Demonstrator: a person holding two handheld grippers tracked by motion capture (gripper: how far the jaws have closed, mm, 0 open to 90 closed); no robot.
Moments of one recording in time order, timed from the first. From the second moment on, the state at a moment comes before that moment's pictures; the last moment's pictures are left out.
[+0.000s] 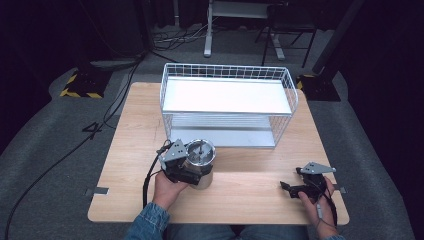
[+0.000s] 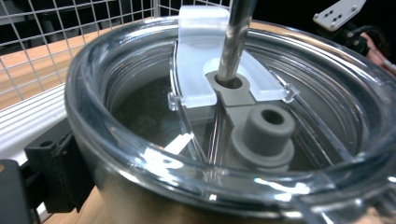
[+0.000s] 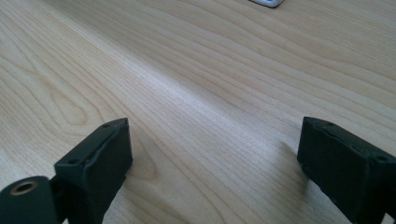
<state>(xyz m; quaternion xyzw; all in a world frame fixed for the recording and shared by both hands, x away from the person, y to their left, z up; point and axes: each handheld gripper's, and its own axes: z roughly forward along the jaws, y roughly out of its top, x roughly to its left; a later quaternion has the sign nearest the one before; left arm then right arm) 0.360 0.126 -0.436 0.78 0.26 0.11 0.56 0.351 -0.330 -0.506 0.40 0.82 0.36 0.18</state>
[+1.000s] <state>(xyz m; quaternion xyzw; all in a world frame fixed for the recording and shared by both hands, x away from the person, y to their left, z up) 0.373 0.134 -0.345 0.78 0.23 0.11 0.57 0.351 -0.330 -0.506 0.40 0.82 0.36 0.18</state>
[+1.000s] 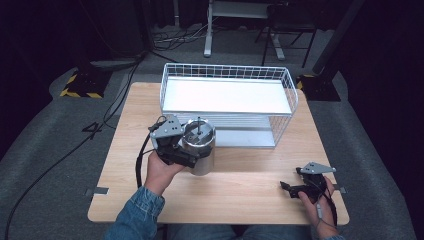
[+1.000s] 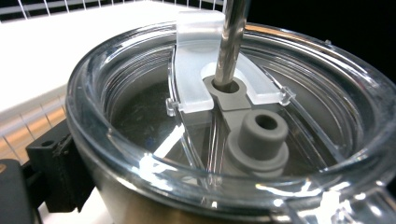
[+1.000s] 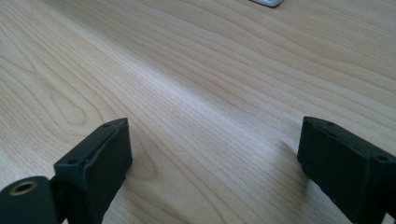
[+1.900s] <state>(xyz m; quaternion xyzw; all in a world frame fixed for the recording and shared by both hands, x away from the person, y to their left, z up) 0.401 0.128 -0.269 0.75 0.21 0.11 0.61 0.351 -0.331 -0.506 0.40 0.82 0.36 0.18</state>
